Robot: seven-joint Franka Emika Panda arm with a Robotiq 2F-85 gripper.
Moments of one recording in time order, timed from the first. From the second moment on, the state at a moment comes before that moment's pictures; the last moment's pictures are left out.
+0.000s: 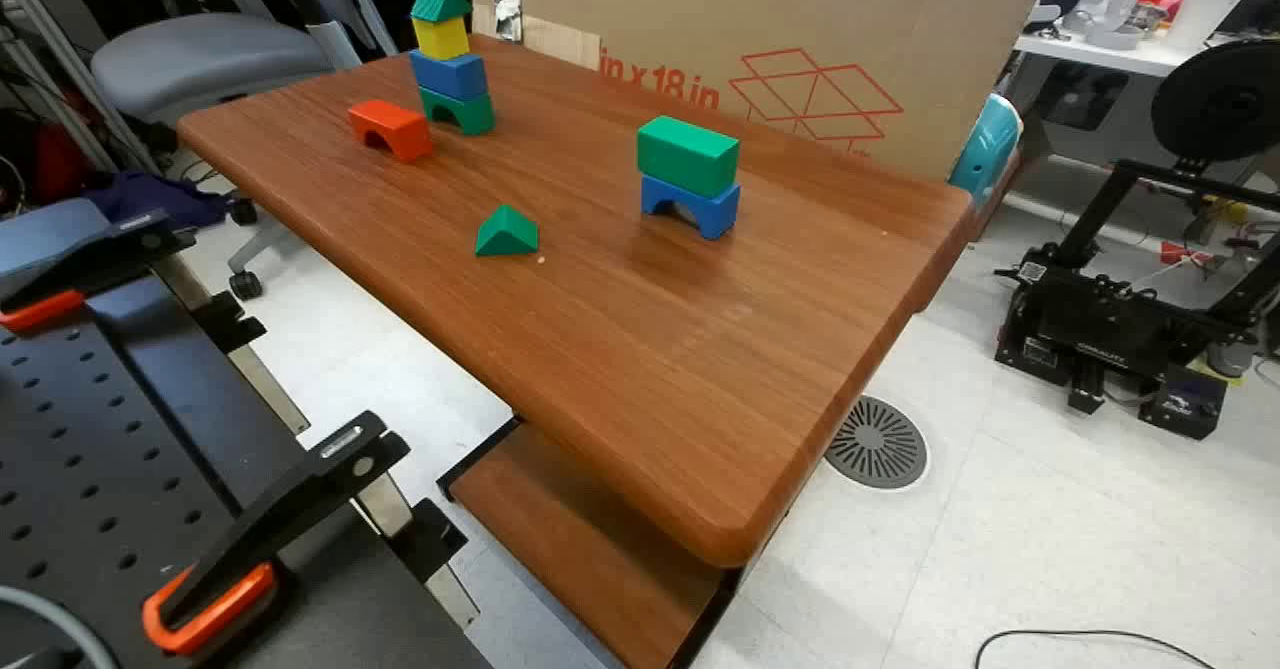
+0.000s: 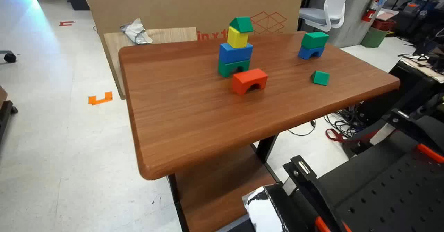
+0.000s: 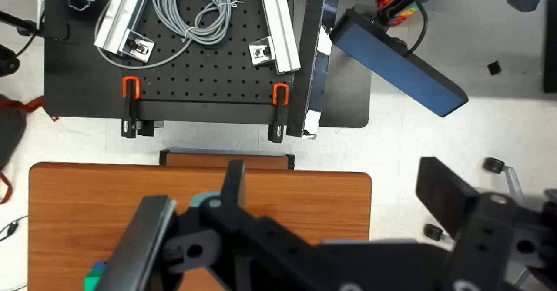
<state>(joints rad) 0.11 -0.40 0.13 -2.12 0.14 1.46 0.12</state>
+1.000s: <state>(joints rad) 0.11 -0.37 0.13 -2.18 0.13 1.61 0.13</state>
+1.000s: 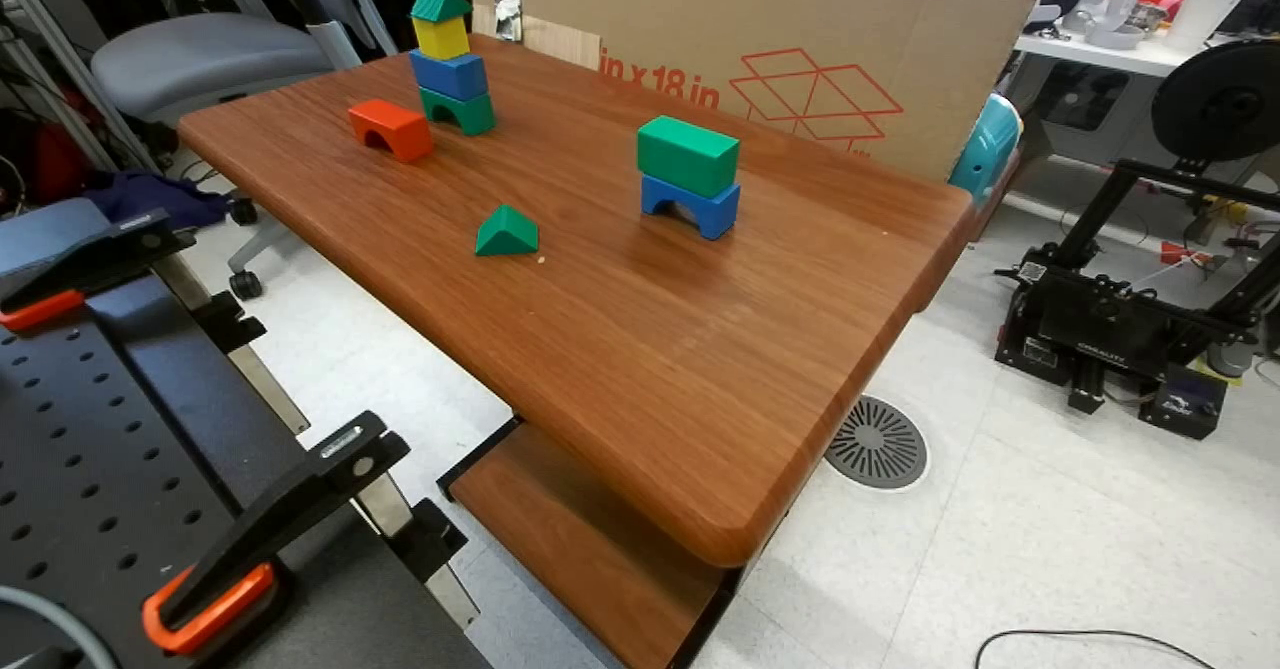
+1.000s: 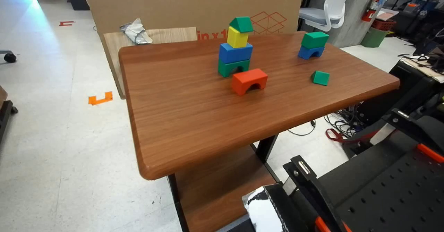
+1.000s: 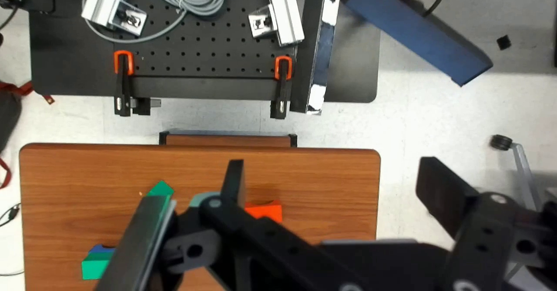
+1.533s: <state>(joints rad) 0.11 -0.25 0.16 -2.35 0.04 1.98 0.14</state>
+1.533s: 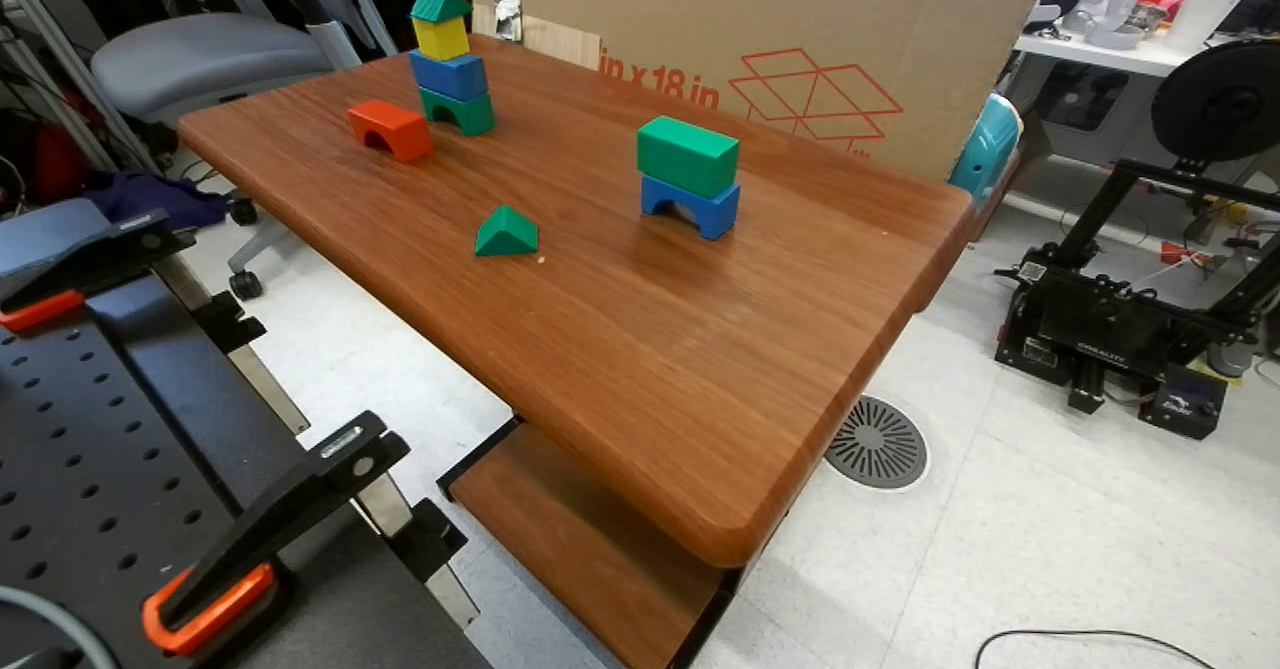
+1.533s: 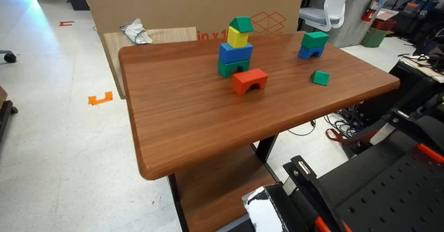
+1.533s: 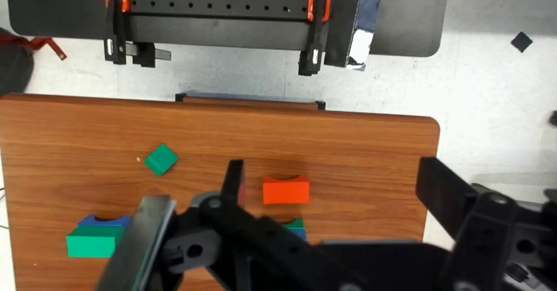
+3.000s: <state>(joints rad) 0.11 0.19 0.10 -2.39 -0.11 2.54 0.17</state>
